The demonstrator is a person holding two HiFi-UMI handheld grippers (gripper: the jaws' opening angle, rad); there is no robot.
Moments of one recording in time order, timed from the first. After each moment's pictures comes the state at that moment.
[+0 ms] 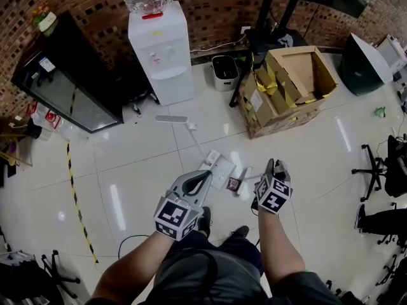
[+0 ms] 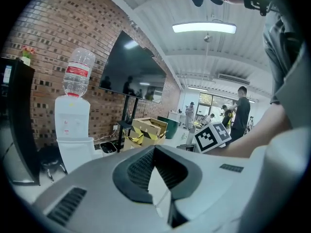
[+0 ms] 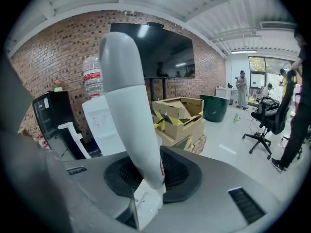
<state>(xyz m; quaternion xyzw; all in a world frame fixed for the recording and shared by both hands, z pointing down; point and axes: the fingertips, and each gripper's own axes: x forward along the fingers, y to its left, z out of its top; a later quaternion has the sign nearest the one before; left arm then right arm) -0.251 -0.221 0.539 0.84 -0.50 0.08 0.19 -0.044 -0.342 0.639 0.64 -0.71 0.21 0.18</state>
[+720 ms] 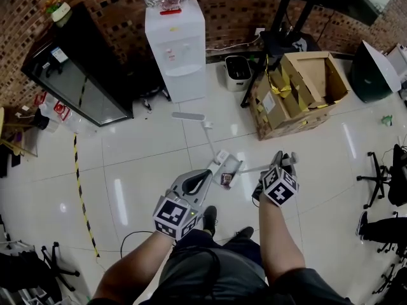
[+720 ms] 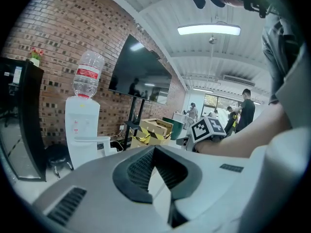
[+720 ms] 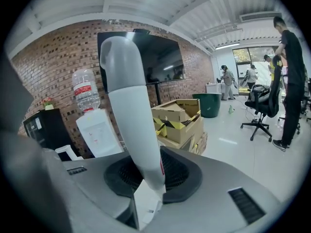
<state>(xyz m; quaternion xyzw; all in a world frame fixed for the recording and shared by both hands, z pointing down) -0.307 -0.200 0.537 0.82 -0.52 0.08 0.20 -0.088 -0.358 0.618 0.67 -0.69 0.24 0.11</state>
